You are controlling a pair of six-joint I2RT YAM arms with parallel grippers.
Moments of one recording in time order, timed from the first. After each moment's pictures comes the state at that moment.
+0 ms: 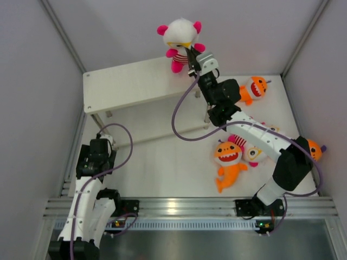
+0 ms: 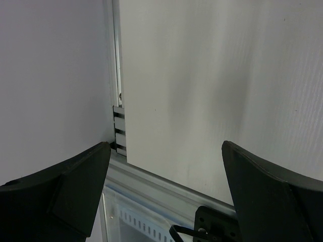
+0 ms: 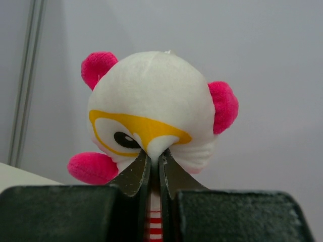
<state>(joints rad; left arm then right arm) 0.01 0.67 0.55 -0.82 -0.49 0.28 0.73 1.59 1.40 0.86 0.11 -0.47</state>
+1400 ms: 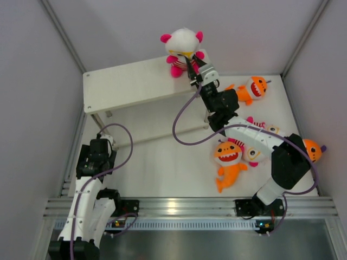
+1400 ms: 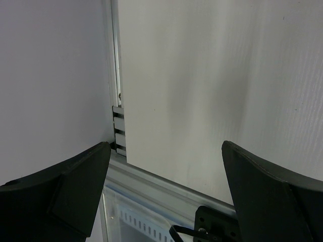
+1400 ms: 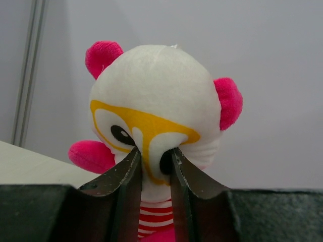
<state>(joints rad) 0.01 0.67 0.55 -0.82 -0.49 0.28 0.70 1.61 1.22 1.08 0.07 -0.44</state>
